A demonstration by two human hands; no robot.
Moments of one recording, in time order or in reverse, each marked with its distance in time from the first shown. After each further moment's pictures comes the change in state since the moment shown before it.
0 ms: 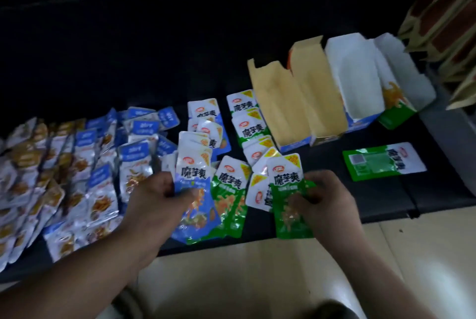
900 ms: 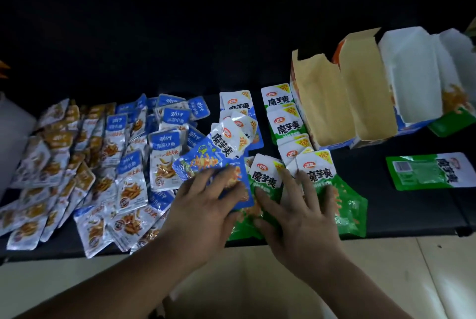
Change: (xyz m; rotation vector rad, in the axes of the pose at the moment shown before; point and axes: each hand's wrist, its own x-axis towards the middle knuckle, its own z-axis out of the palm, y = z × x) left_hand 0.007 -0.045 -0.005 1.003 -0.064 0.881; right_hand -0.032 -0.008 0.086 -0.842 -0.148 -0.678
